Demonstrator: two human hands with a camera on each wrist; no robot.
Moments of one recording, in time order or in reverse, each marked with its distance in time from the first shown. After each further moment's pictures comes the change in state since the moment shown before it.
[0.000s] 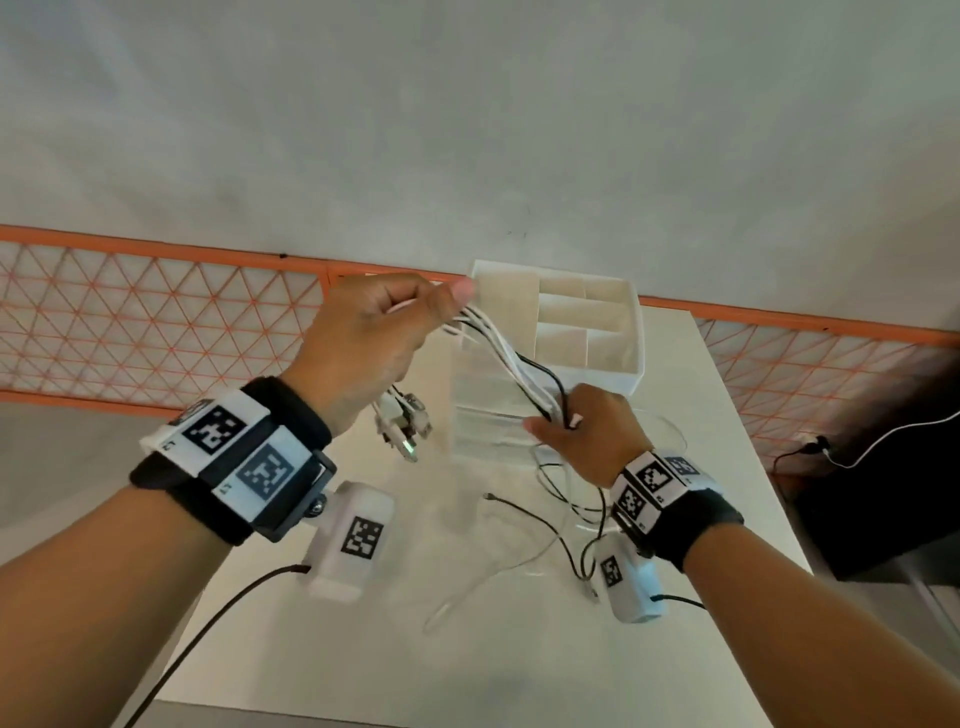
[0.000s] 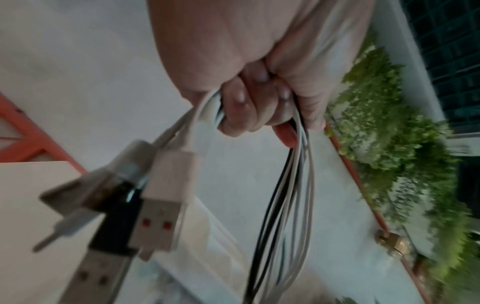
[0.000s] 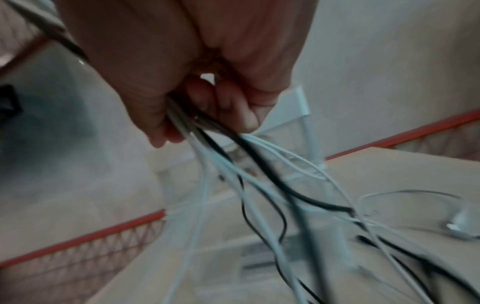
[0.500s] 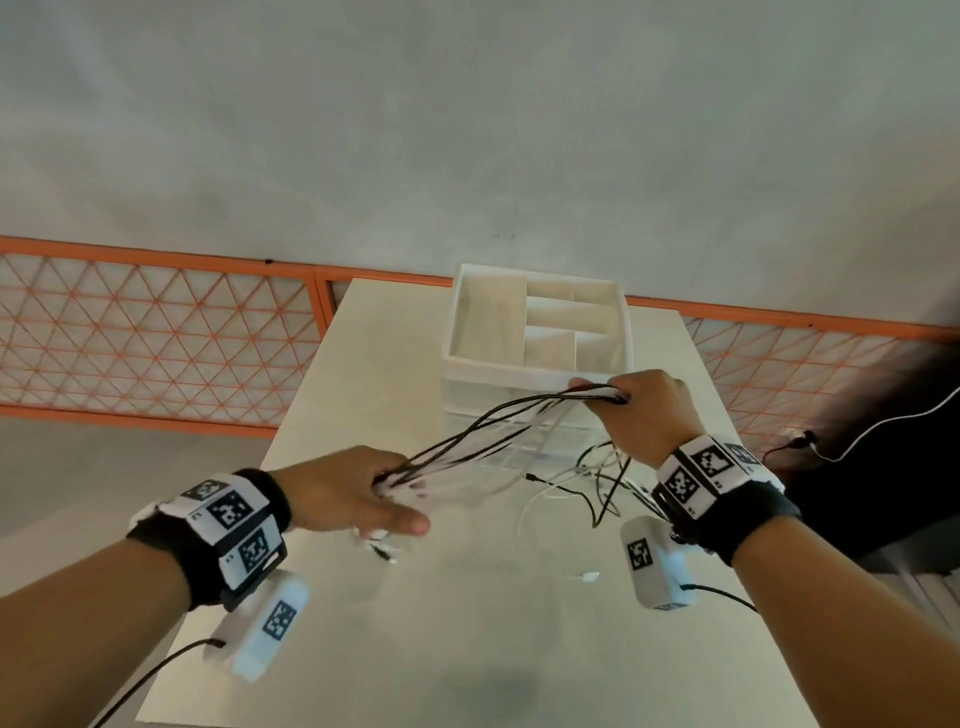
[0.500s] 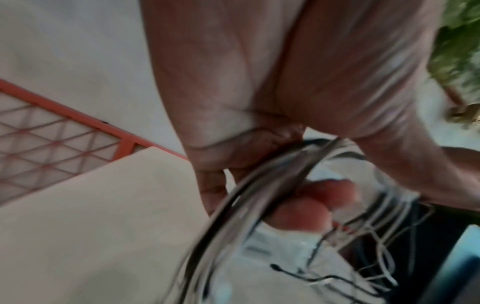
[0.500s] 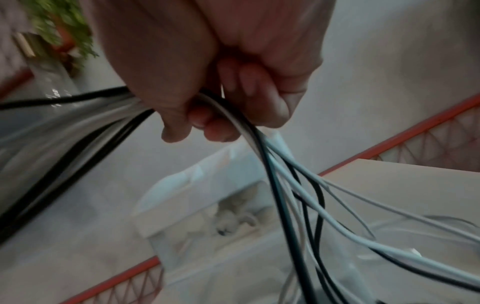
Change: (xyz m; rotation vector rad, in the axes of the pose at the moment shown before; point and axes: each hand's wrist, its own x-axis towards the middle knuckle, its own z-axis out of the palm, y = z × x) left_hand -0.035 -0.095 -0.028 0.501 -0.781 -0.493; right_hand 0.005 0.026 -0.040 -0.033 0.182 0.100
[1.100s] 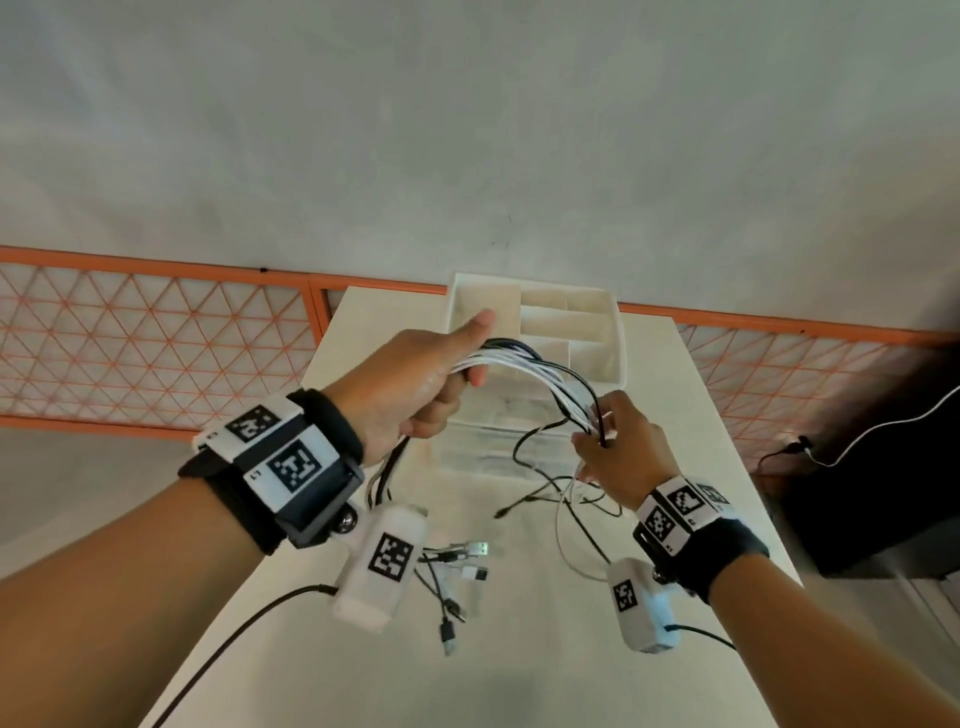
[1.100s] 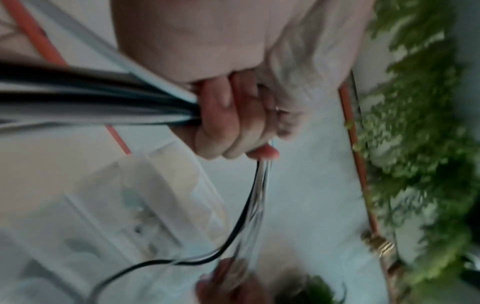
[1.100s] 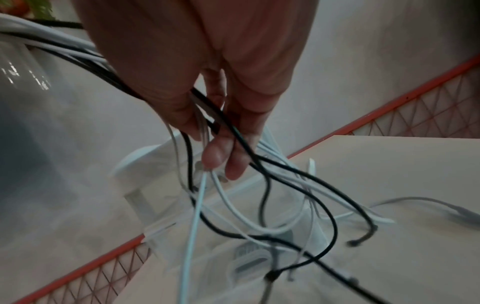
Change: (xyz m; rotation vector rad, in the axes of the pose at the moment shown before) left_hand 0.012 0.113 -0.020 -0.646 0.335 0.172; right_hand -0.017 0.018 0.029 0.207 -0.043 0.068
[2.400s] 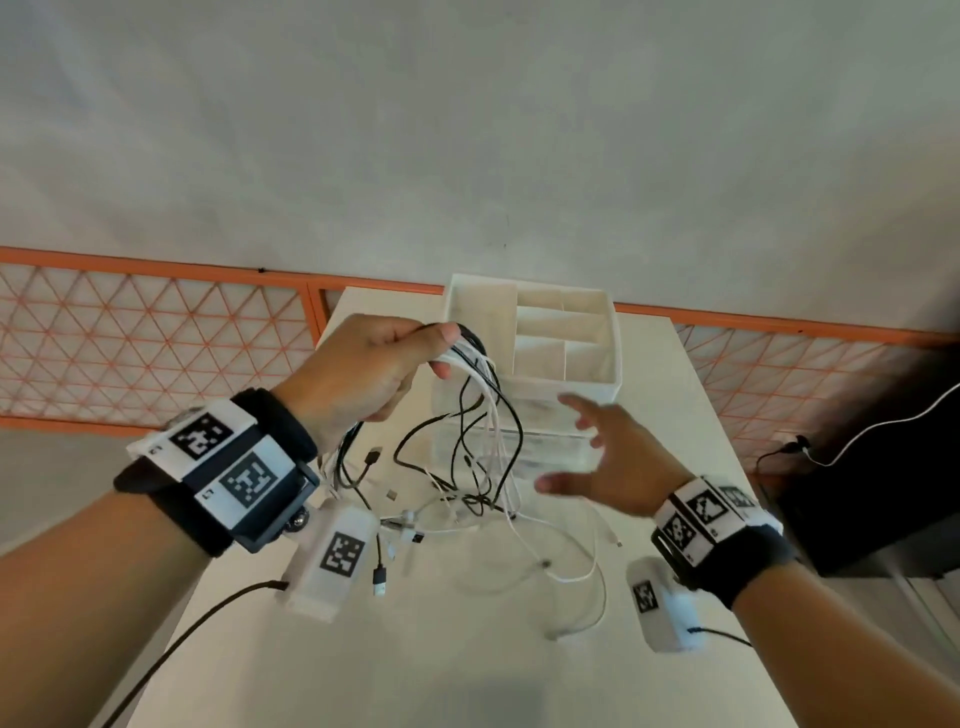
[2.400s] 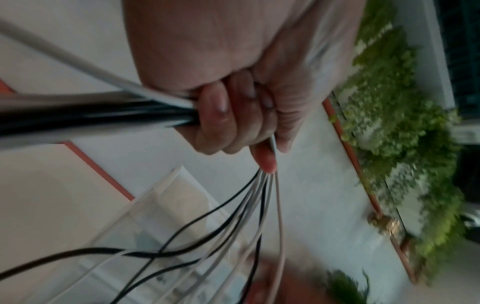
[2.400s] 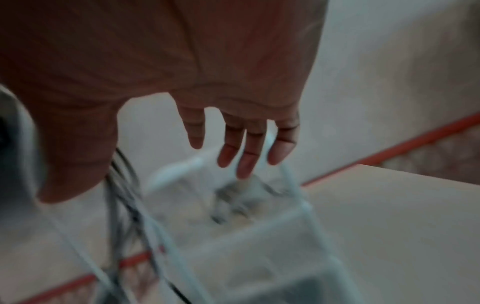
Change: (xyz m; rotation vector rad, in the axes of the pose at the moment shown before) left_hand -0.009 -0.003 -0.025 0.127 0.144 0.177; right_hand -0.006 -0.008 -0.019 -0.243 -0.333 -0.105
